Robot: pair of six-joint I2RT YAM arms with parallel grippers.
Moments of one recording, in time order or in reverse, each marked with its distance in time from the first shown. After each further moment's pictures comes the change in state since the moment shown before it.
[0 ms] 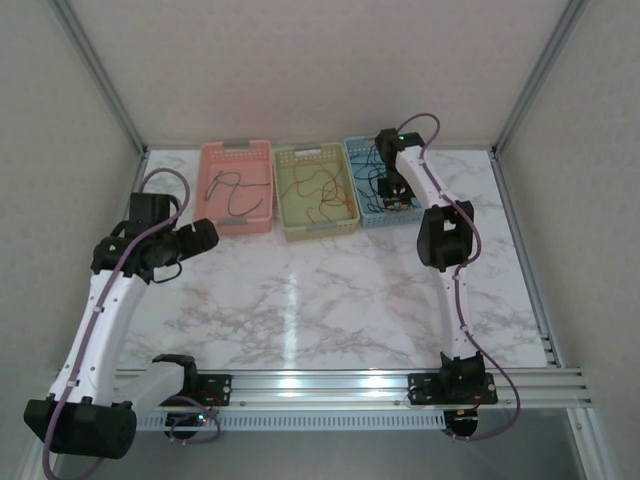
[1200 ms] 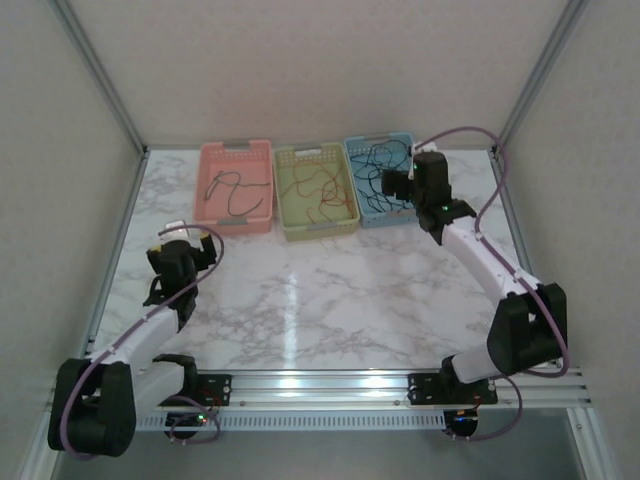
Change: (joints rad) left arm -0.010 0.033 -0.784 1.302 -0.432 0.319; right arm 0.043 -1.078 -1.310 1.252 0.039 -0.109
